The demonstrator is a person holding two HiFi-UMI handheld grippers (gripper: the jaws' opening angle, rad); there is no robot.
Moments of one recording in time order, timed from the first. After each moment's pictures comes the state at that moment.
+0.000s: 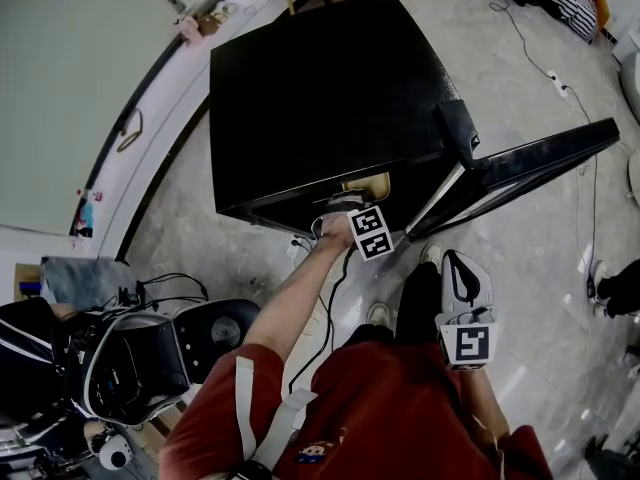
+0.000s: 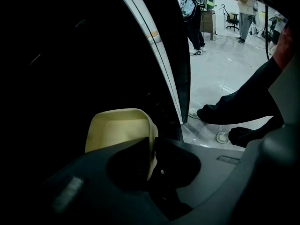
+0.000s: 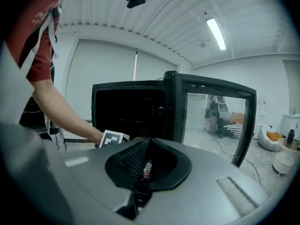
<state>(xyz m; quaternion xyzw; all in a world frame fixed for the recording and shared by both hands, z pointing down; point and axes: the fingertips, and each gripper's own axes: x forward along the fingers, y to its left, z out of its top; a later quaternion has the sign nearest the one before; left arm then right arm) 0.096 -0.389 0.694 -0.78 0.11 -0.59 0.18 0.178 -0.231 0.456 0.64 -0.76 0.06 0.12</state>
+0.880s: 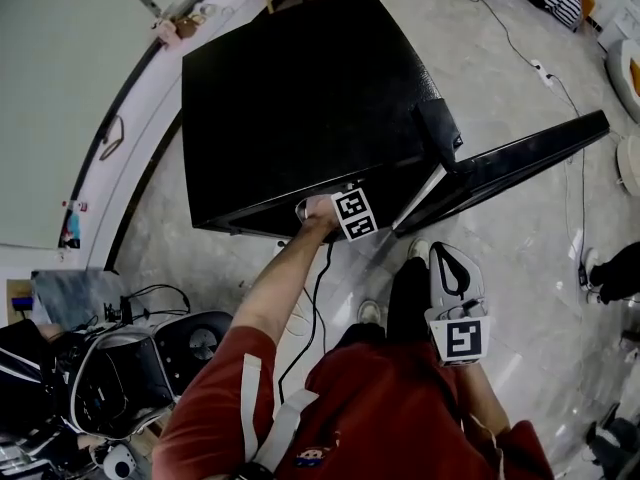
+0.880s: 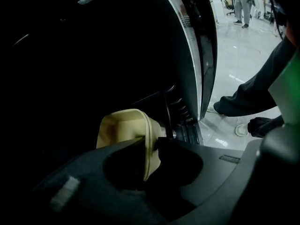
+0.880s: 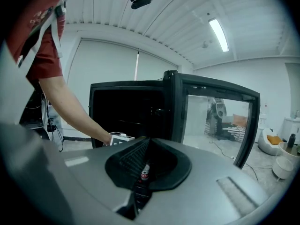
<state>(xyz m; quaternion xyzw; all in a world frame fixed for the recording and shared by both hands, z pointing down) 0.129 -0.460 0.722 -0.76 0.15 -0.59 0.25 0.203 -0.253 0.475 0.64 -0.76 0.05 0.12</state>
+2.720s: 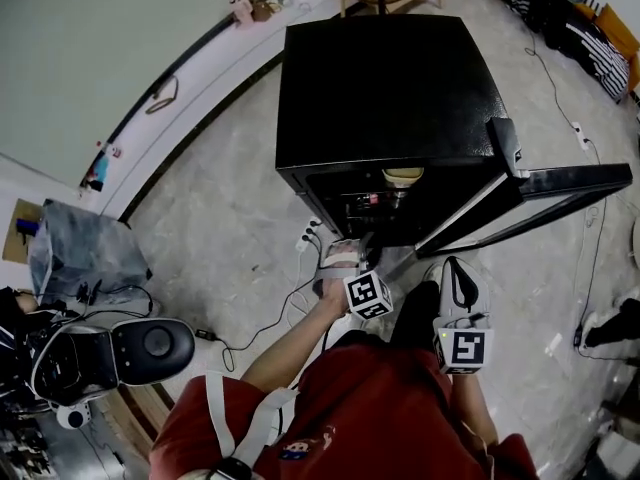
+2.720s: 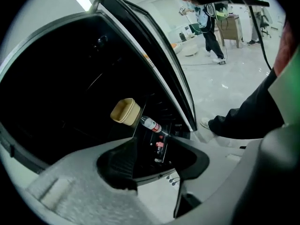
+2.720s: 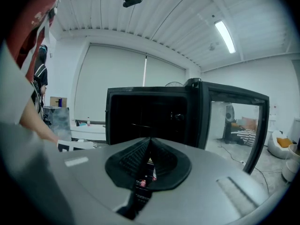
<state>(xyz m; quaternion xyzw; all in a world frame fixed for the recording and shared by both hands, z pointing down) 0.020 -0.301 0.664 -0.79 0.28 -0.52 0.17 0.132 -0.241 0.471 0.61 -0.79 0.04 0.12</state>
